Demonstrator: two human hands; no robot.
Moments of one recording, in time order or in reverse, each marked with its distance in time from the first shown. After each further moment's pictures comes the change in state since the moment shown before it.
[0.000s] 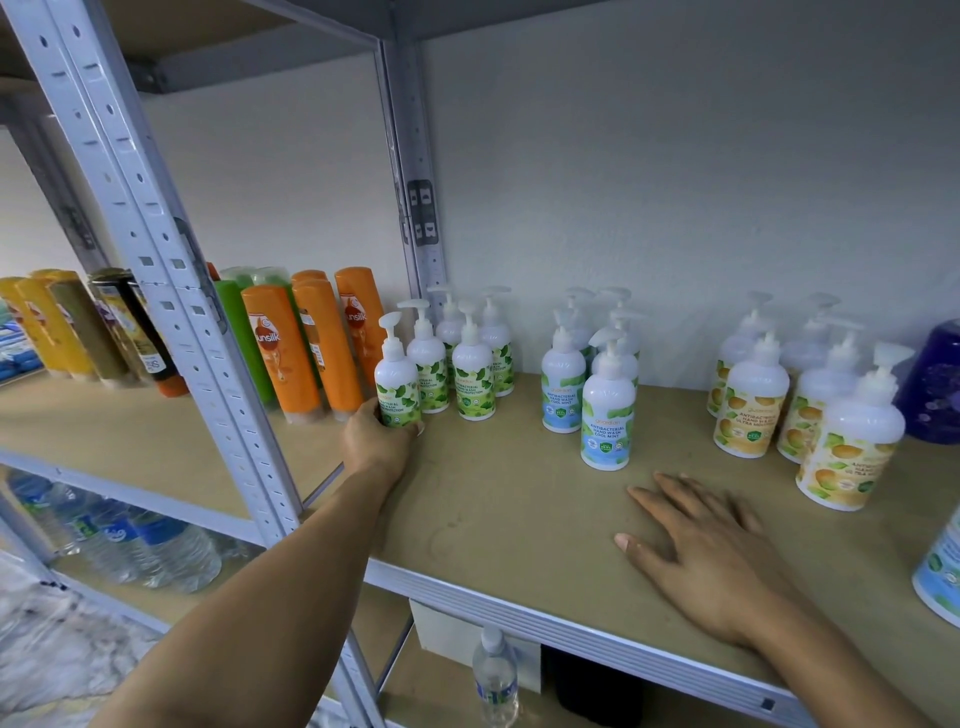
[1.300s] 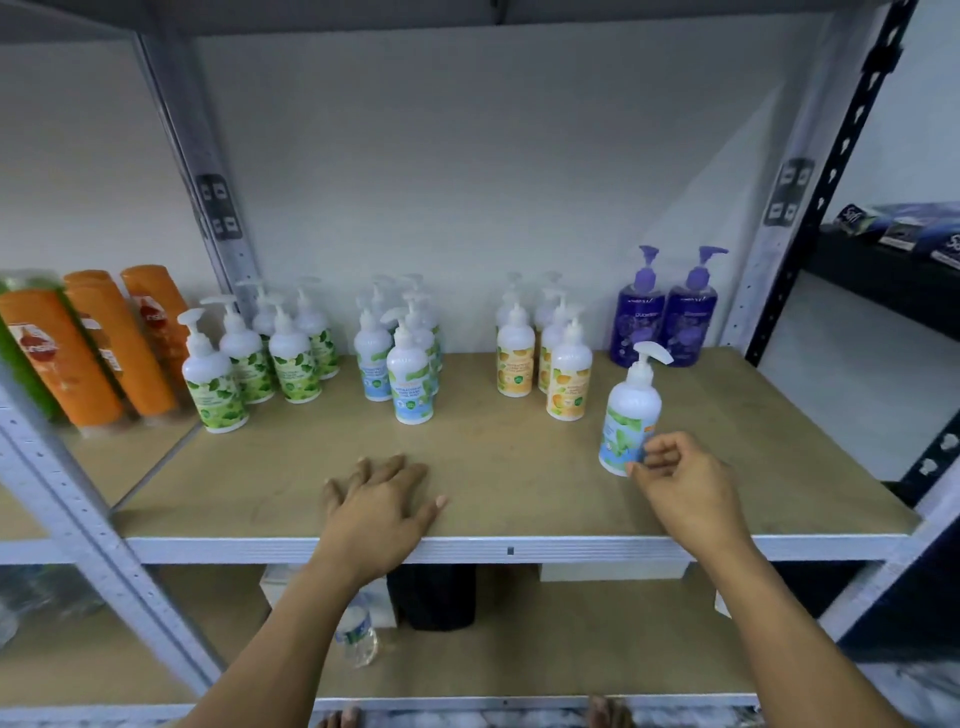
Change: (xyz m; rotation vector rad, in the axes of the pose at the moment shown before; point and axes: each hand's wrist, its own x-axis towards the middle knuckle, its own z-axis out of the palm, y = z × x) left_hand -0.228 0.081 0.033 0.654 -0.712 0.500; right_hand -0.142 0.126 -0.050 0.708 0.588 0.553
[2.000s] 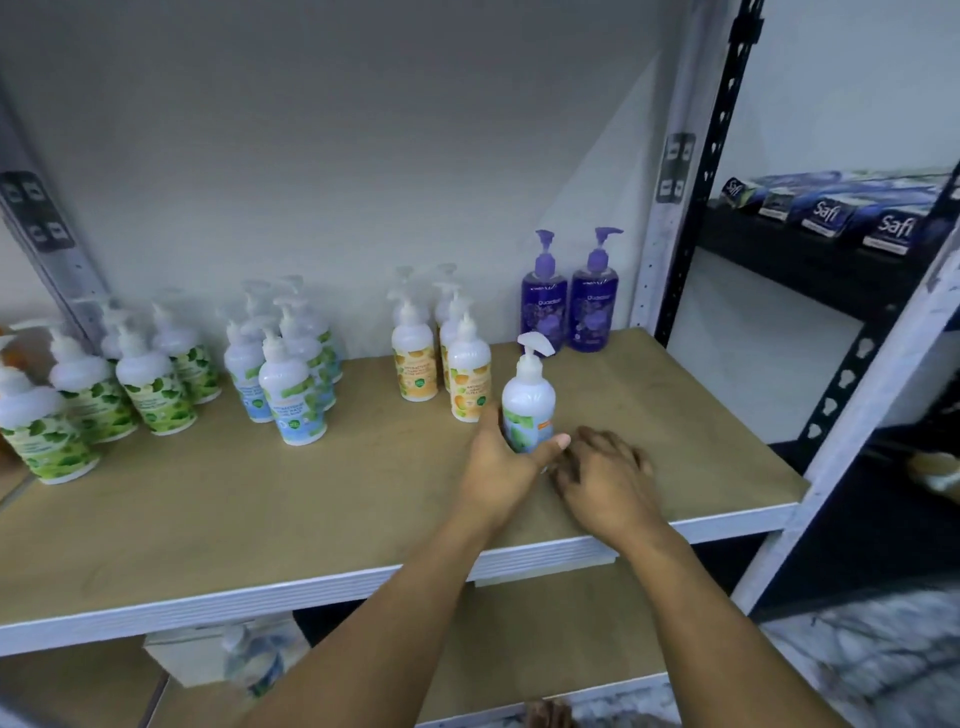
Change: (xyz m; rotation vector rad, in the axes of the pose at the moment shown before) left_hand 0.063 0.226 0.064 -1.090 0.013 0.202; right_hand 0.037 0.050 -0.006 -0.600 -0.183 -0.167
